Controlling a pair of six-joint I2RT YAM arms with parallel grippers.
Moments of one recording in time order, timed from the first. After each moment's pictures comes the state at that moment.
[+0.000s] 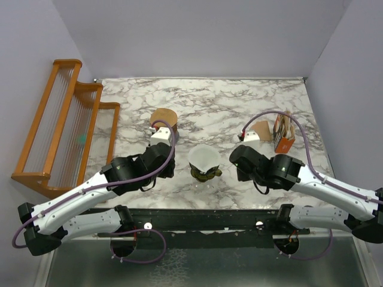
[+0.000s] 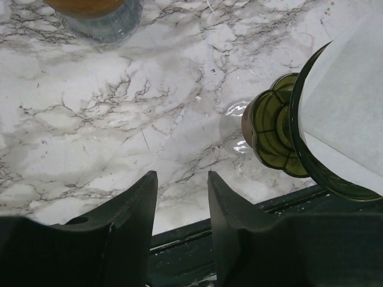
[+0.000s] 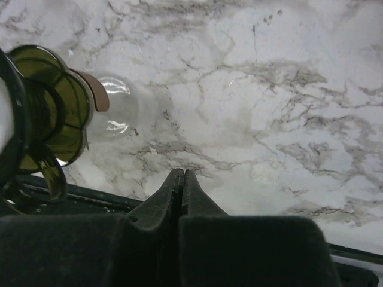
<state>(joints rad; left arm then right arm) -1.04 0.93 1.02 -0.89 -0.46 -0.65 1.08 1.07 1.08 -0.99 0.55 0.73</state>
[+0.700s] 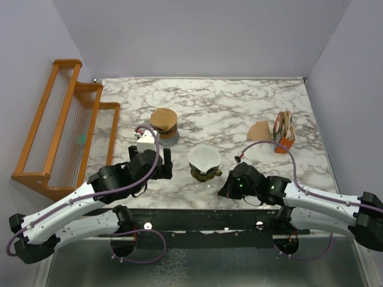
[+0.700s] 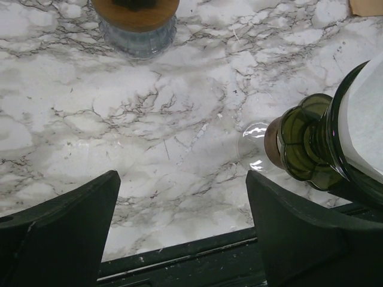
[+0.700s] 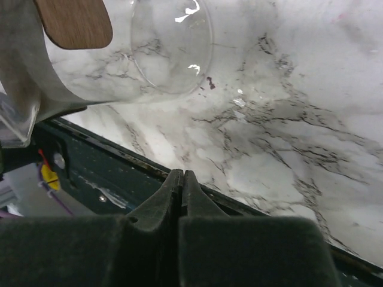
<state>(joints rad) -1.04 0.78 0.92 -0.87 -0.57 -0.67 1.02 0.95 0.47 -0.36 0.08 1.04</state>
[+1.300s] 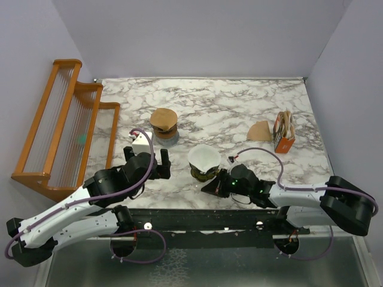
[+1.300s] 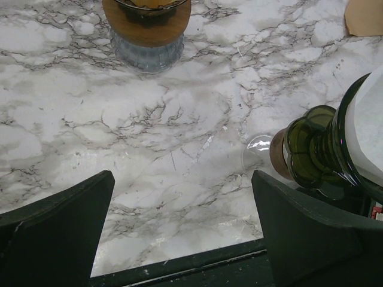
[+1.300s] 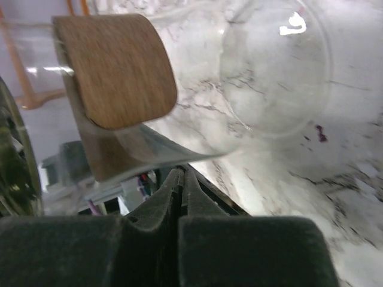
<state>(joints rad) -1.04 0.71 0.86 -0.83 -0.62 -0.64 0.99 1.21 0.28 0.41 -0.08 1.29</state>
